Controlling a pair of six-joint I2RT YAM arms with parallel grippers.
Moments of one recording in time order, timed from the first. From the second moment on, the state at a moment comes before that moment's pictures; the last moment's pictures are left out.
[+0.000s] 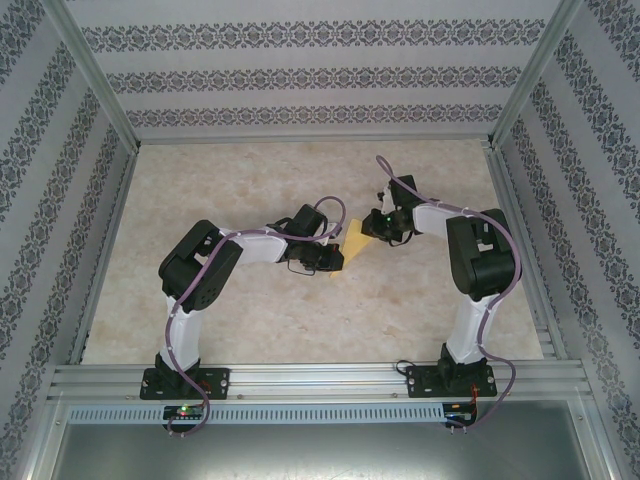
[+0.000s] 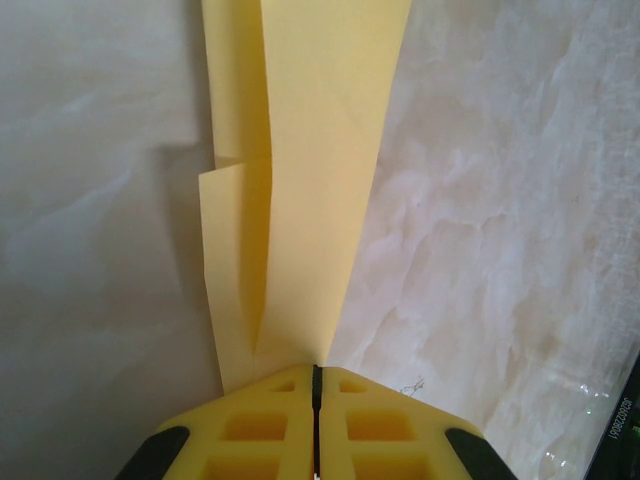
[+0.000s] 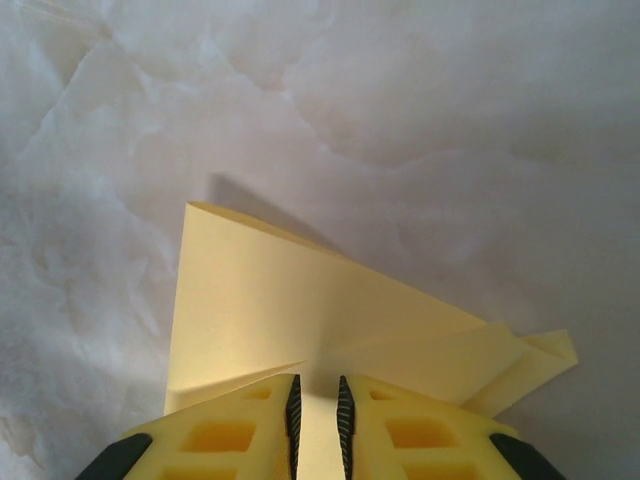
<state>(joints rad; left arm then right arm) -0.64 2.04 1.18 -0.13 0.53 -0.55 0.20 1.93 1.13 -0.30 -0.43 0.44</state>
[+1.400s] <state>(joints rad) -0.64 2.04 1.19 -0.13 0.53 -0.54 0.00 1.88 1.15 -0.23 -0.69 0.55</state>
